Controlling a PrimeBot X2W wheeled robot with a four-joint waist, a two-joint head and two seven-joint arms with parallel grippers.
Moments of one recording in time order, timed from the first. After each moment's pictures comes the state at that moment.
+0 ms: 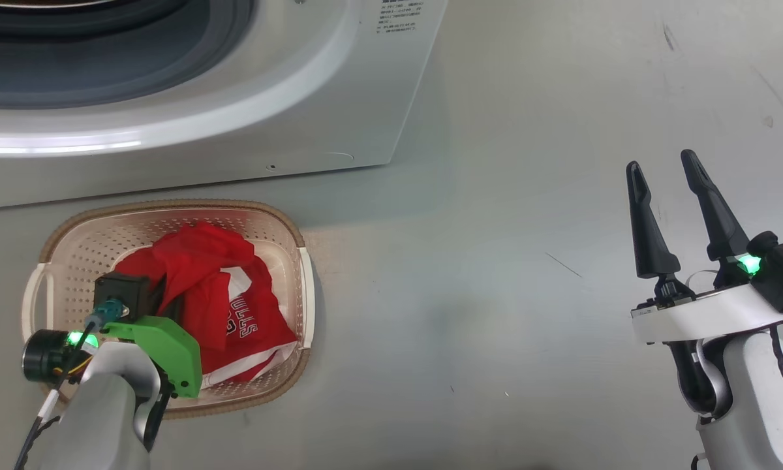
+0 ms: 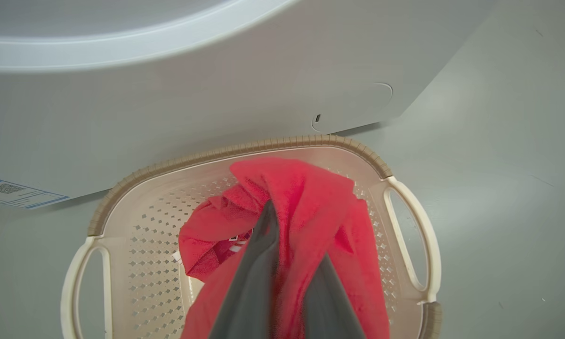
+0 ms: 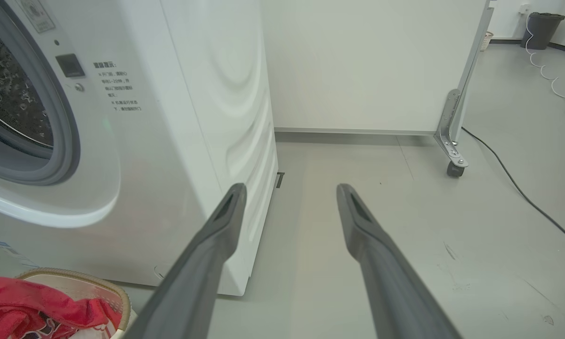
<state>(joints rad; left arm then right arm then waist) -0.40 0.12 -0.16 0.67 -0.23 -0.12 -0.07 -0.19 -0.16 0.12 0.03 0.35 0.12 -0.25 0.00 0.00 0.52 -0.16</state>
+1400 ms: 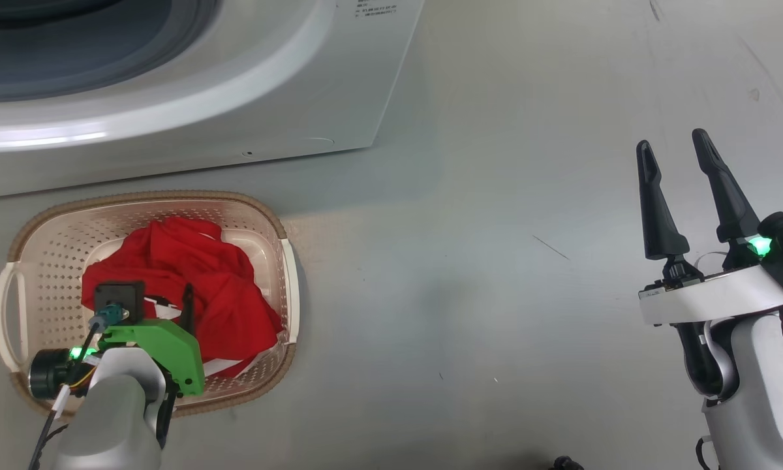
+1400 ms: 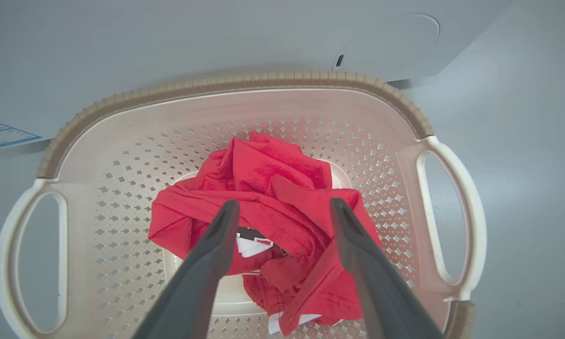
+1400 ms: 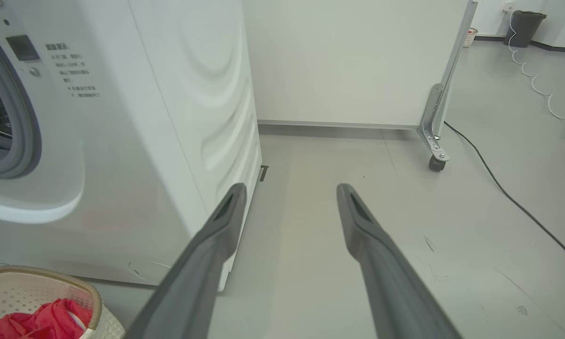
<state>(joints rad) -0.54 0.07 -0.14 1.03 -0.23 -0.05 -0.21 -0.24 -0.17 0.11 0.05 0.35 0.12 -0.25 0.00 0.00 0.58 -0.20</state>
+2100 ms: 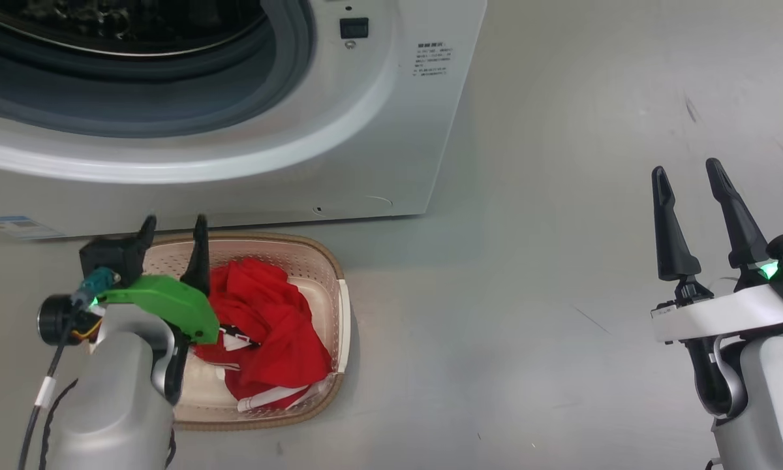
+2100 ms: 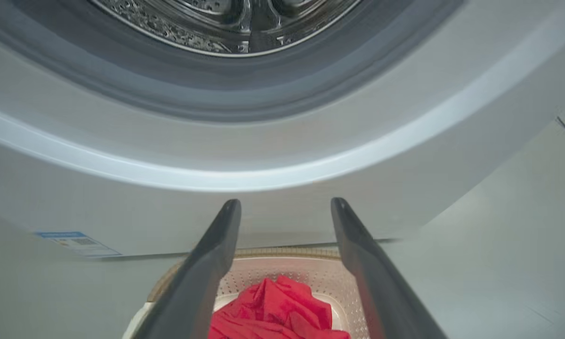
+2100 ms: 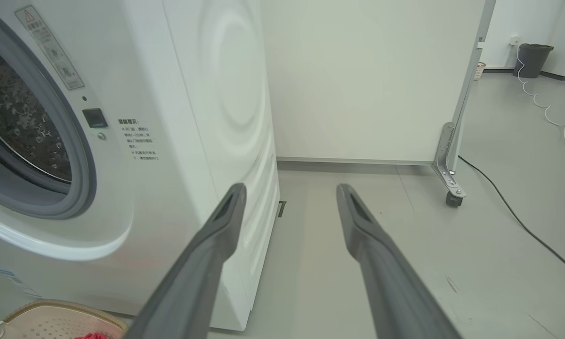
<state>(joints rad) -0.54 0.04 -0.11 0.86 -0.29 -0.09 -0.25 -0.20 -0.17 0.07 0.09 0.35 0.12 -0.25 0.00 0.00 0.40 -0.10</state>
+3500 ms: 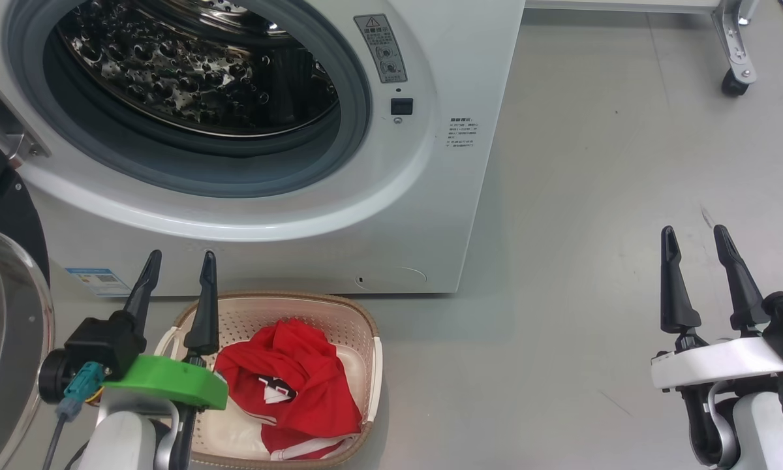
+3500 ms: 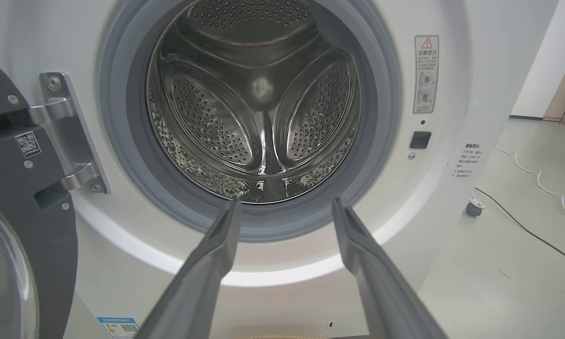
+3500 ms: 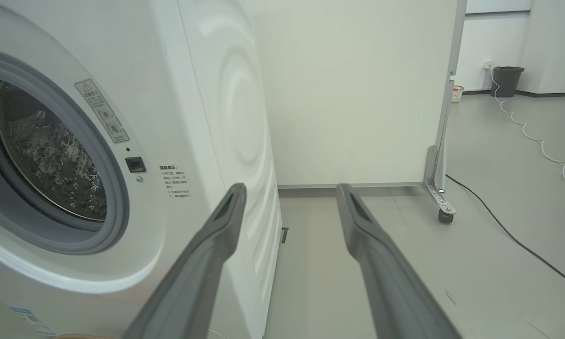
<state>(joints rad) -0.19 0.03 -0.08 0.27 -0.30 -0.11 -0.25 -0.05 -0.11 0.02 0.08 0.33 0.12 -0.25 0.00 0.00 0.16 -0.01</state>
